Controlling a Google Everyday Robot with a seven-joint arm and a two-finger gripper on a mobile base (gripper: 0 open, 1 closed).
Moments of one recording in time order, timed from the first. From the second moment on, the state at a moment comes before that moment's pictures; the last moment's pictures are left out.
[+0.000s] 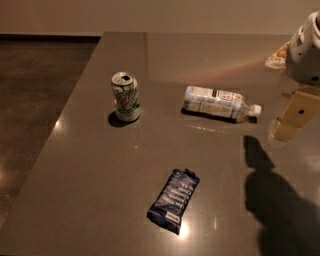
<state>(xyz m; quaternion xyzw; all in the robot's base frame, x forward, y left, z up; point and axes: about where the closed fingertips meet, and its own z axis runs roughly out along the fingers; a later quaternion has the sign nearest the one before) 0.438 -0.217 0.976 -0.60 0.78 -0.03 0.16</state>
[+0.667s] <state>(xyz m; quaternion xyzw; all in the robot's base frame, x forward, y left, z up) 0.455 -0.210 0.965 -0.61 0.78 -0.02 0.16</state>
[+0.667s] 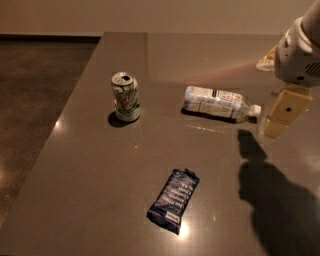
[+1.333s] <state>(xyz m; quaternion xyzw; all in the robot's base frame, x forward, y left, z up) 0.502 -0.206 0.941 -0.61 0.78 0.00 0.15</state>
